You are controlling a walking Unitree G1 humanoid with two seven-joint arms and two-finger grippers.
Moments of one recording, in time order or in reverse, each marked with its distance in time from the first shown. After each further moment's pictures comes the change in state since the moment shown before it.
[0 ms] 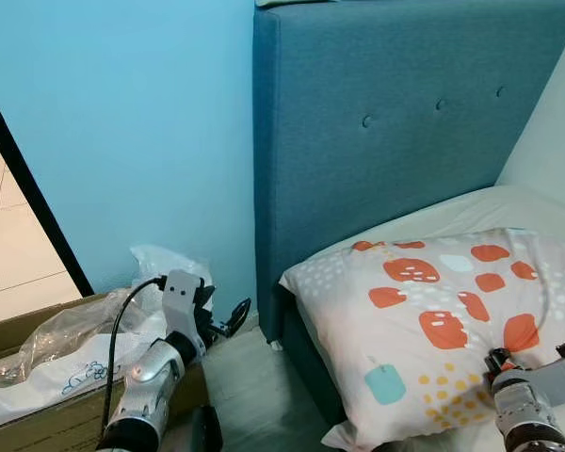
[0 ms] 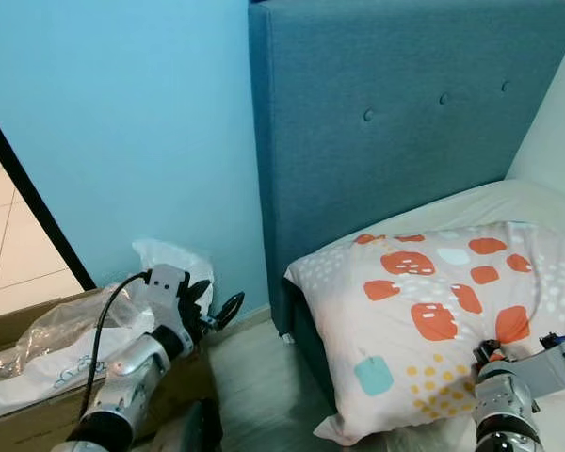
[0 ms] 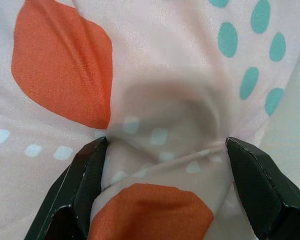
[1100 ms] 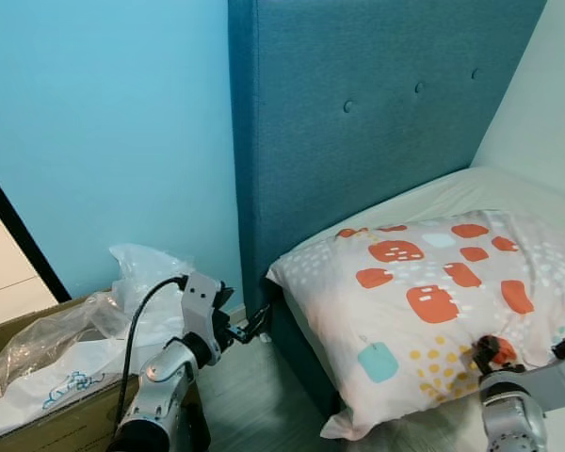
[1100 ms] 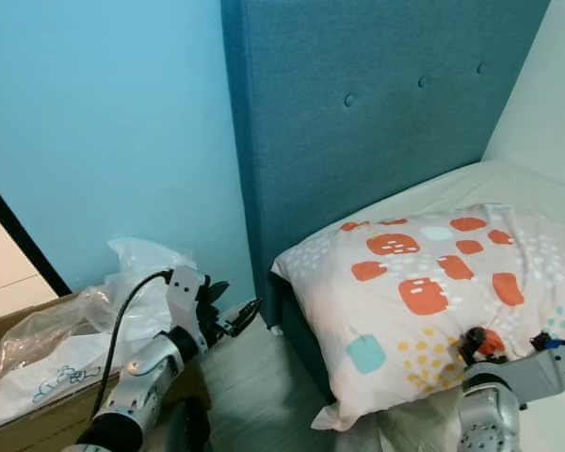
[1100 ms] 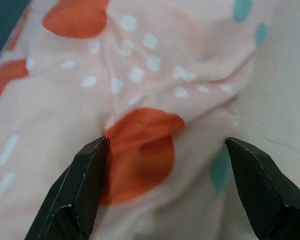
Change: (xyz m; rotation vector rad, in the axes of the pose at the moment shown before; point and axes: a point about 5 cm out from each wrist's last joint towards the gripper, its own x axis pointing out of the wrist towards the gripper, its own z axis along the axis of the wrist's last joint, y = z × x) left arm 0.010 -0.020 0.002 0.038 0.004 -0.089; right arm -0.050 0.016 -0.013 0.086 -0.059 0.265
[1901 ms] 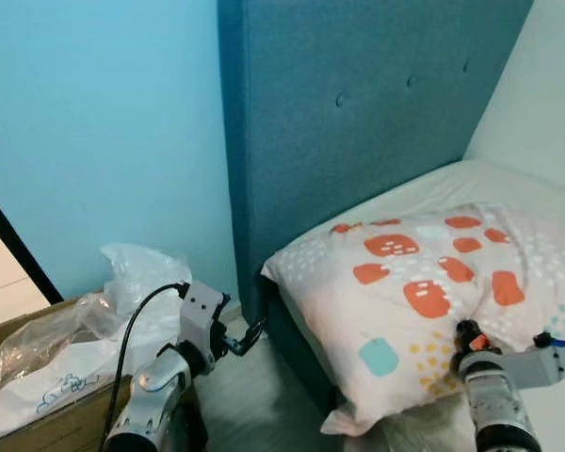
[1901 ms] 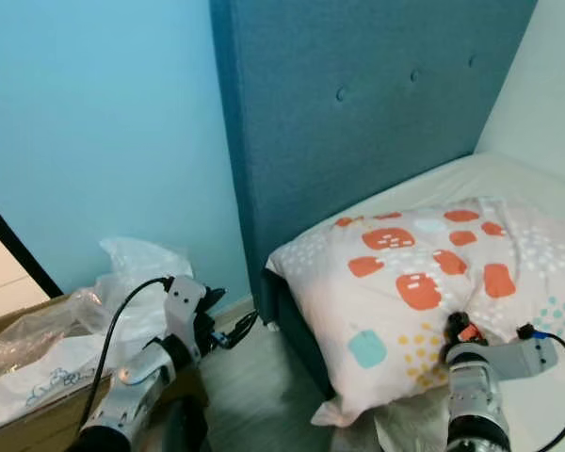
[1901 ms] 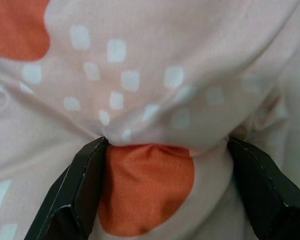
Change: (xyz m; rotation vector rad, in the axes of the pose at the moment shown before) left arm -0.020 0.001 -0.005 0.098 0.037 -0.020; right arm 0.042 0.015 -0.007 0.237 0.075 0.029
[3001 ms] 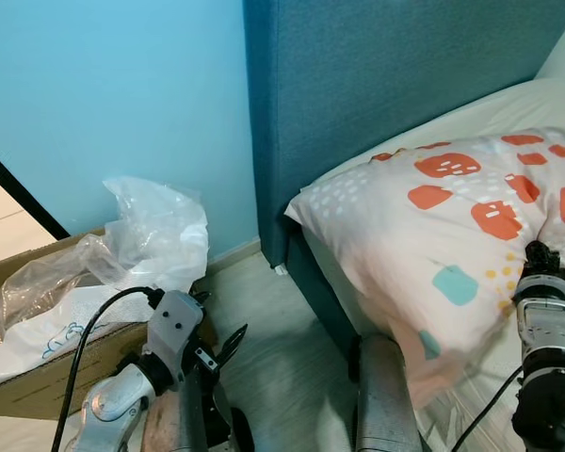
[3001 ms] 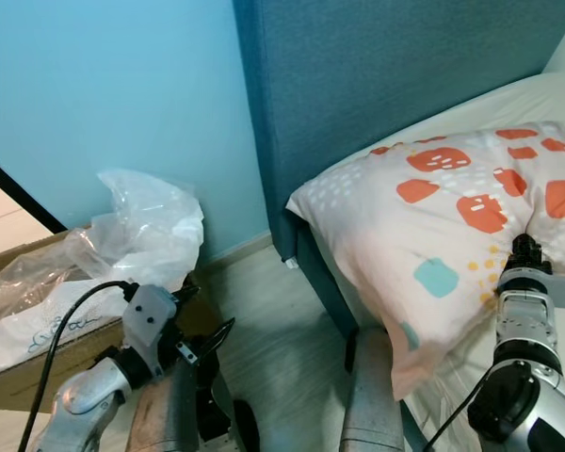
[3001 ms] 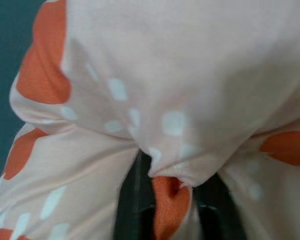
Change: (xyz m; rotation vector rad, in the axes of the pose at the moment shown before) left arm -0.048 -0.006 0.044 0.209 -0.026 0.006; right arm 0.019 0.090 0.084 0.166 -0.195 0.342
